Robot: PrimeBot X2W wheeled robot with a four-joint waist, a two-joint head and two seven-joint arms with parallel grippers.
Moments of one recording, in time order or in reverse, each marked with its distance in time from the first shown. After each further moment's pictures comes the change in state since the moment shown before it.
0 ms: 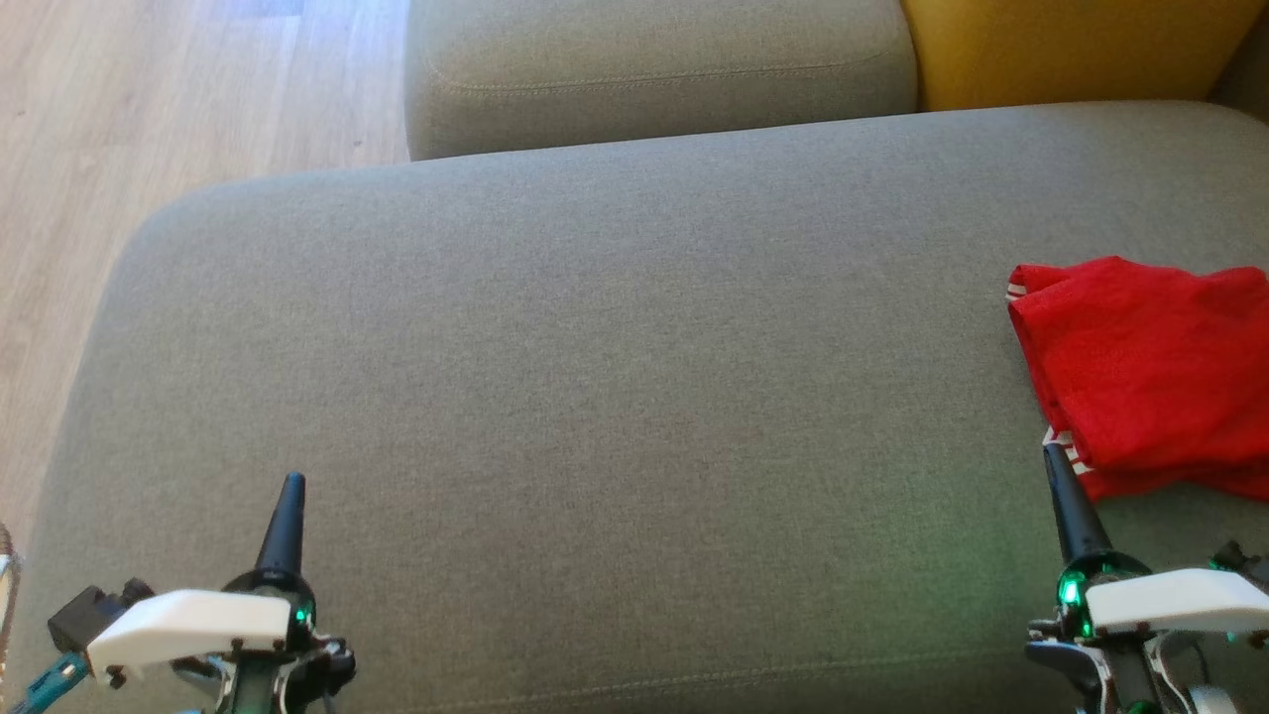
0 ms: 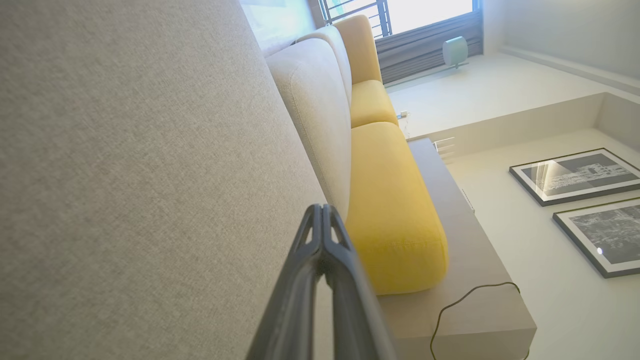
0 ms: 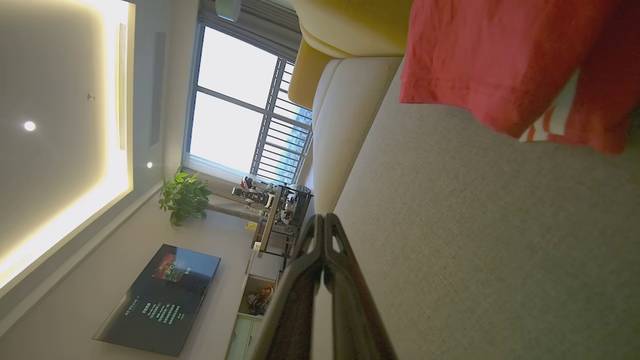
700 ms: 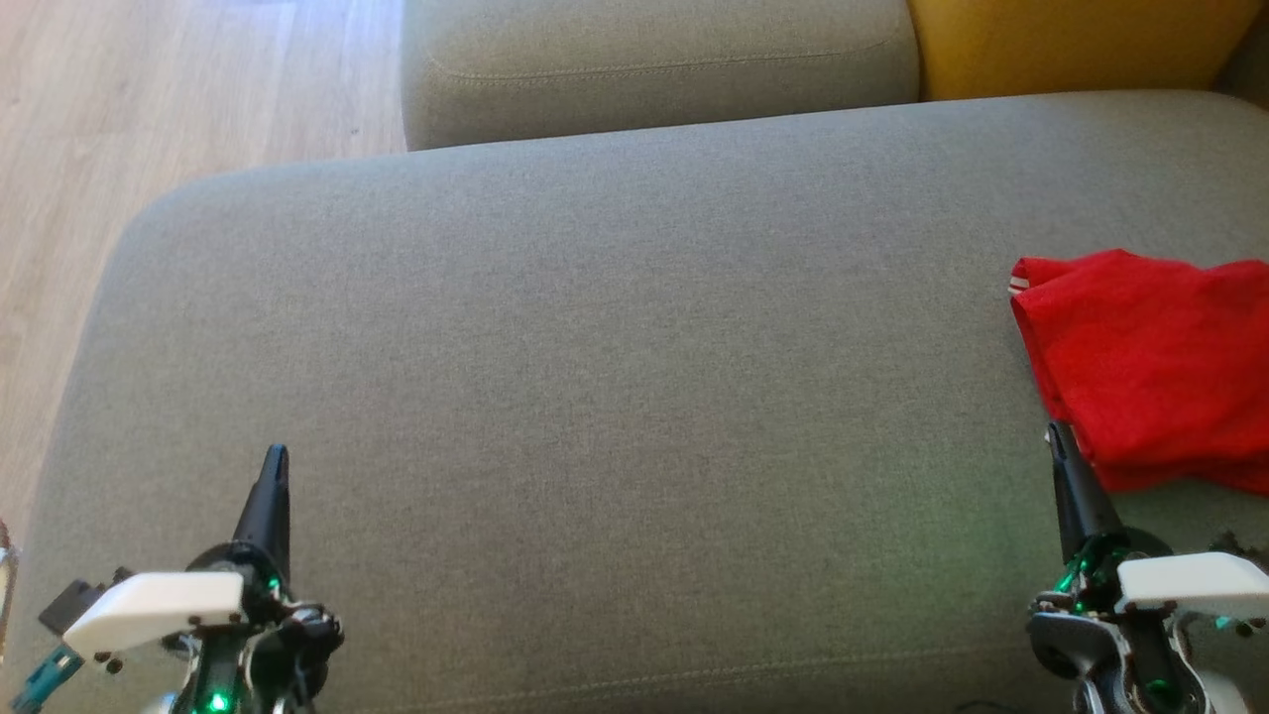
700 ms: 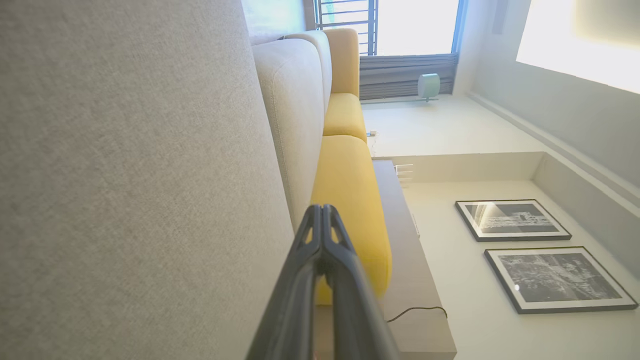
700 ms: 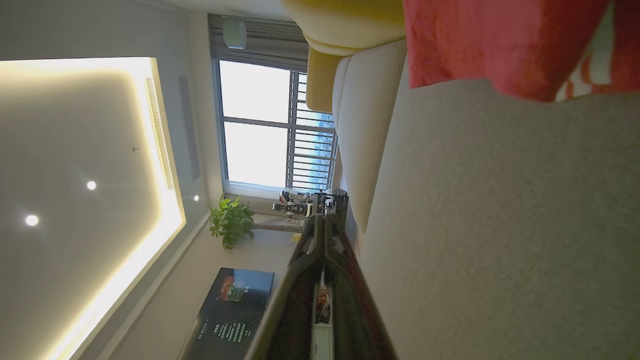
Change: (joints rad) left arm -0.056 -0.001 0.040 0.040 -0.253 -0.040 0.064; right arm -0.040 0.000 -0.007 0.013 0.266 0.000 0.062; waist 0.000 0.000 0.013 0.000
